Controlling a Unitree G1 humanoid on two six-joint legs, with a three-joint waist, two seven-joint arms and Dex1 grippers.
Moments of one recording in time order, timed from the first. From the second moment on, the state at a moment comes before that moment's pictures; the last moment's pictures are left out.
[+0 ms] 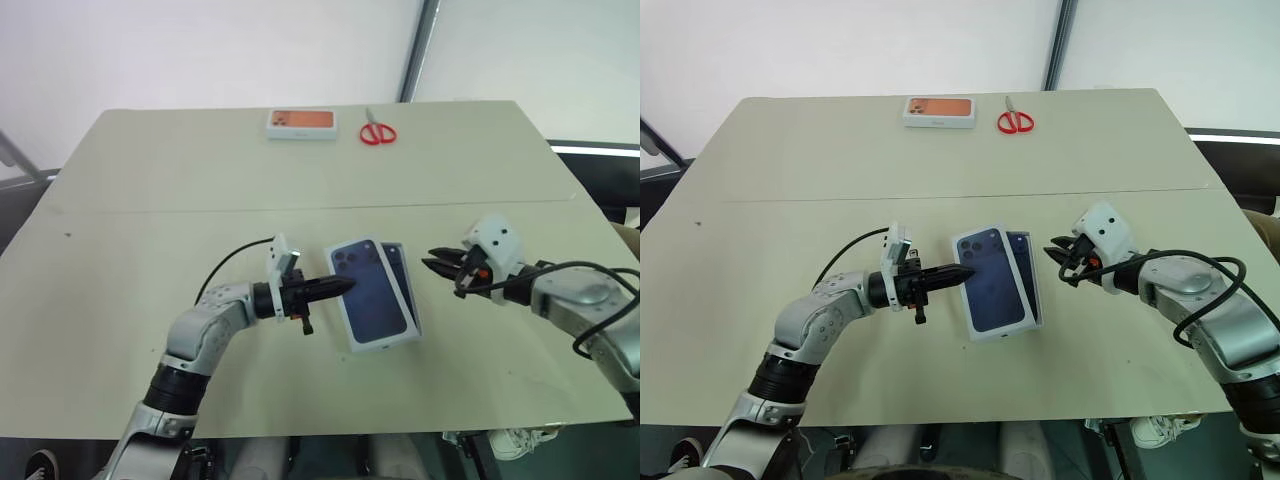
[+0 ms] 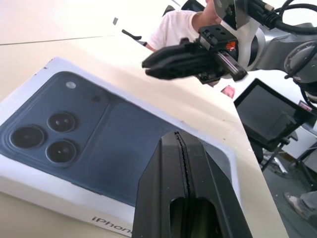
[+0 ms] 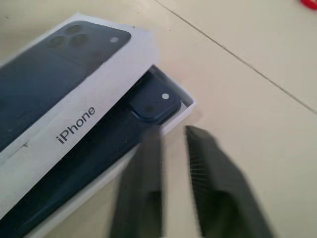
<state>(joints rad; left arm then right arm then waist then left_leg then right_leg) -0.35 0.30 -0.14 -0.06 -0.58 0.57 -0.97 -0.19 -0.97 0.03 -0.31 0.53 0.50 0.59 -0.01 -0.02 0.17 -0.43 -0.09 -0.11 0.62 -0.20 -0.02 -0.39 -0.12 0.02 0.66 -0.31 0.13</state>
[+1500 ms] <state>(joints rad) -0.34 0.32 -0.18 0.08 -0.45 0.52 -0.96 -0.17 -0.80 0.11 -0.35 0.17 0.41 0.76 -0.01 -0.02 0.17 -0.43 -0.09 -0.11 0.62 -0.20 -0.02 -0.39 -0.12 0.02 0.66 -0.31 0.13</state>
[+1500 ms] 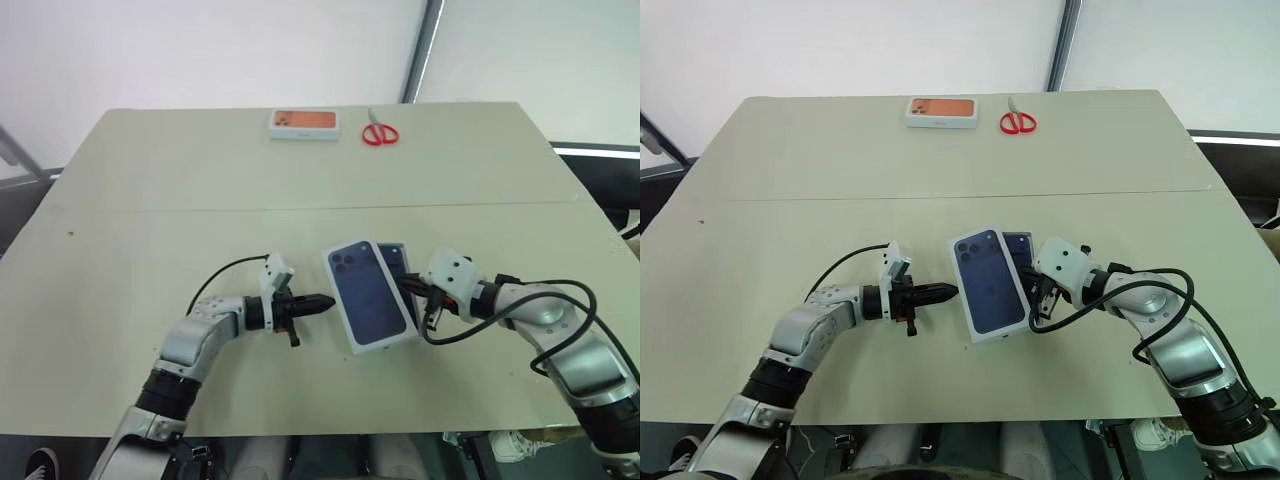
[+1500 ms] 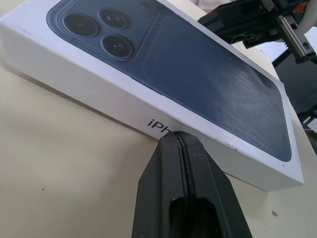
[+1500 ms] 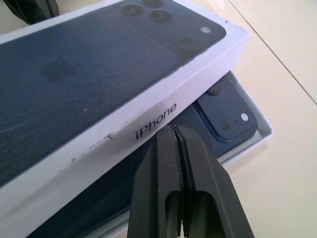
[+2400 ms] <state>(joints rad) -0.48 0.18 -0.19 0.20 -0.39 0.48 -0.91 -0.09 -0.82 0.01 -0.34 0.12 0.39 0.77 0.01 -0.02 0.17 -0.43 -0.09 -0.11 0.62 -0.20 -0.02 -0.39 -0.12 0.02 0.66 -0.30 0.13</state>
